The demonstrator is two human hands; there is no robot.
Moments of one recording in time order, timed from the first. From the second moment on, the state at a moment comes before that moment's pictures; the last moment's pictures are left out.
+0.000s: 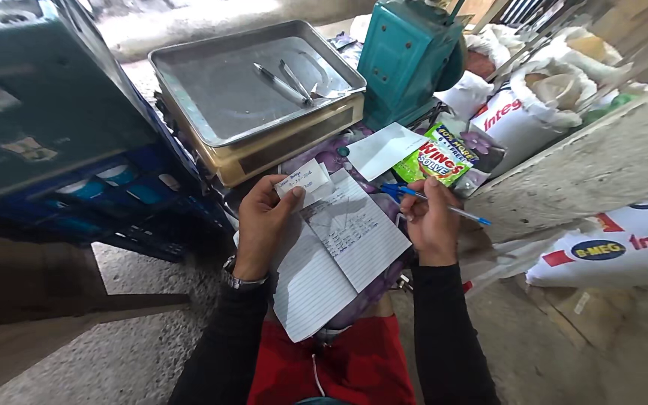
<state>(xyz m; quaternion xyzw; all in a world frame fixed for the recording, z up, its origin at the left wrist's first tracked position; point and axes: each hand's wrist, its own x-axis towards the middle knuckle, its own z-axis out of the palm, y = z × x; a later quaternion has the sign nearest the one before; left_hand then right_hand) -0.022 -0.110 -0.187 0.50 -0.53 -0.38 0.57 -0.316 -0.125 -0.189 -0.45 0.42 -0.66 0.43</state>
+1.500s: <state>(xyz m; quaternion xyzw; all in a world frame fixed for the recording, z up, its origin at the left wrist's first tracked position) -0.022 -0.121 -0.190 0.49 -0.62 -0.35 0.50 -0.258 -0.186 -0.115 -0.76 0.47 -0.38 0.23</state>
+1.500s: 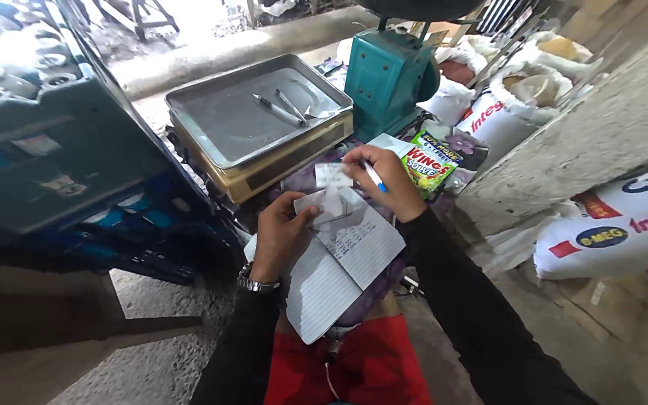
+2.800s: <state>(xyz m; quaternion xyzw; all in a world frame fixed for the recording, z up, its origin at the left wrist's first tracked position) -0.022 -0.117 -0.190 0.49 -0.56 -0.35 0.56 -0.253 -0.112 -0.136 -0.69 0.42 -0.43 0.40</state>
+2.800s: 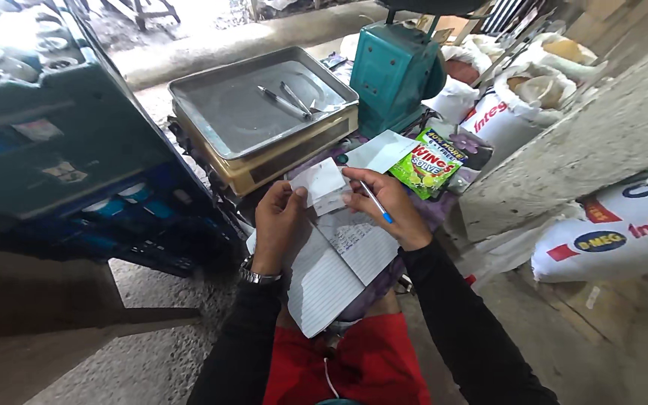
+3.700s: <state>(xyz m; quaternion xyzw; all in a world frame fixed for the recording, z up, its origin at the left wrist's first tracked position) -0.022 -0.112 -0.186 0.43 -0.61 -0.37 0.56 -0.230 -0.114 -0.137 -0.72 0.51 -0.43 0.20</state>
